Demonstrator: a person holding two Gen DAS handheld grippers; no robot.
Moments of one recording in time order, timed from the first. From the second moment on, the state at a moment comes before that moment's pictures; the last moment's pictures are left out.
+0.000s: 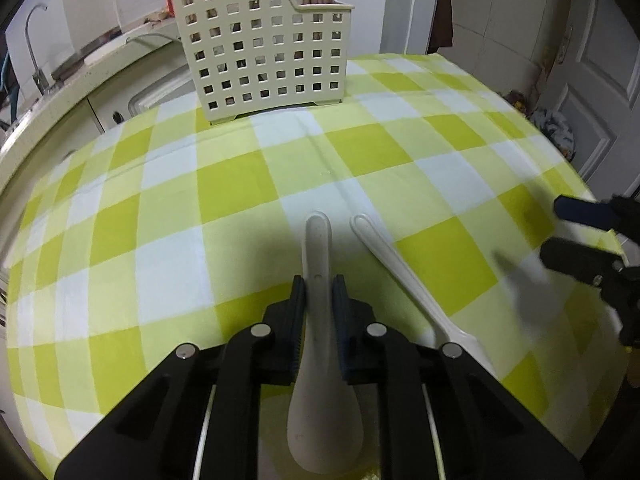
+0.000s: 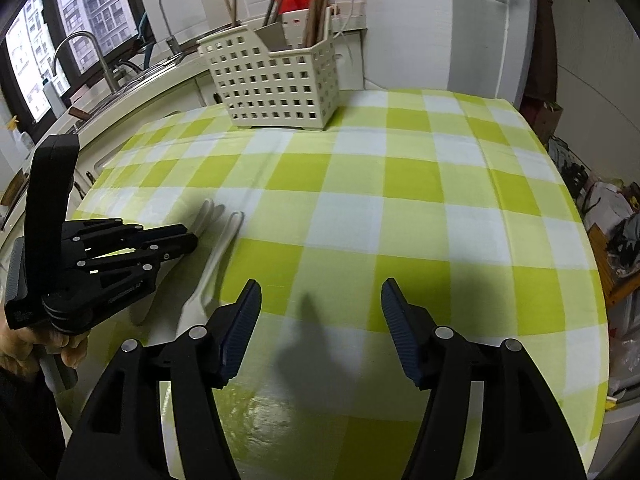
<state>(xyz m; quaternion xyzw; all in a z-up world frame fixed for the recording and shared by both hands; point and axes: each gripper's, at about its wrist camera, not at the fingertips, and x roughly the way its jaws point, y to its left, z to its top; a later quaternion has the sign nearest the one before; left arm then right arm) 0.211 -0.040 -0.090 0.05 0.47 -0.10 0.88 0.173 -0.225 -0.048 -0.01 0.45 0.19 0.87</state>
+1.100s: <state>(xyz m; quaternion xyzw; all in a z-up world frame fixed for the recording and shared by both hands) 0.157 0.013 -0.037 -0.01 0.39 -0.10 0.91 0.200 -0.116 -0.075 -0.09 0.54 0.23 0.80</state>
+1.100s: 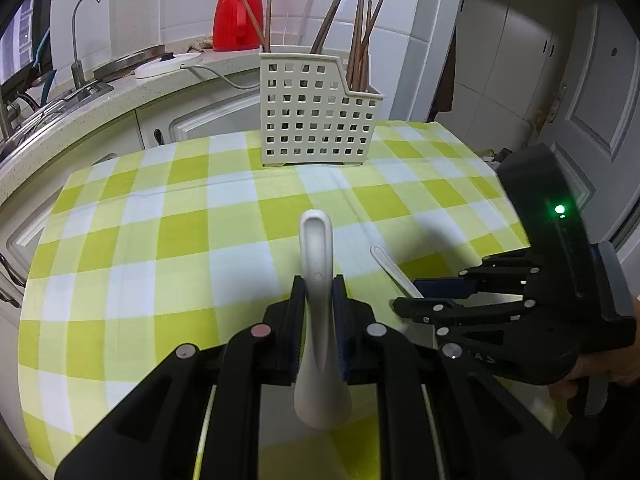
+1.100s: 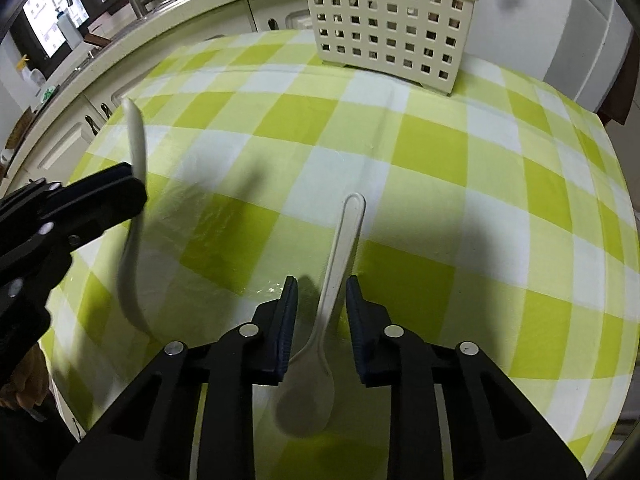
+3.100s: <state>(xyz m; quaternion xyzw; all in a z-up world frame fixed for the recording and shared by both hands) 0.268 0.040 -0.087 0.06 0.50 -0.09 0.86 0.178 -0.175 -0.004 -0.05 0.44 0.22 0.87</state>
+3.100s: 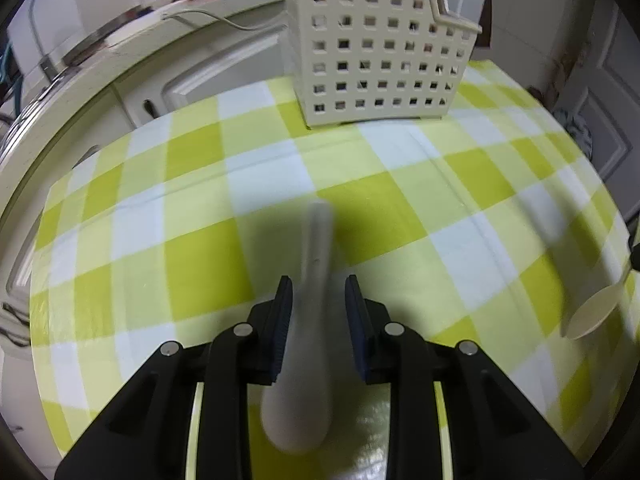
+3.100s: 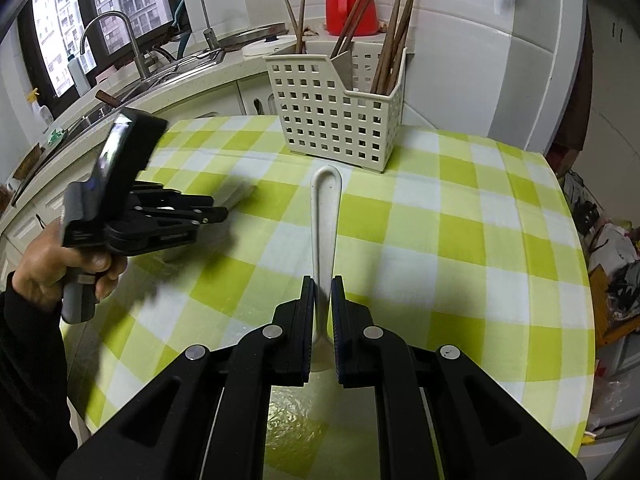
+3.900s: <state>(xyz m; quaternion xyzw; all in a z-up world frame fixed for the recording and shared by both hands) 0.222 0.054 -0.009 0.01 0.40 -0.08 0.91 0.185 -0.172 0.006 -0.05 0.42 0.22 0.88</state>
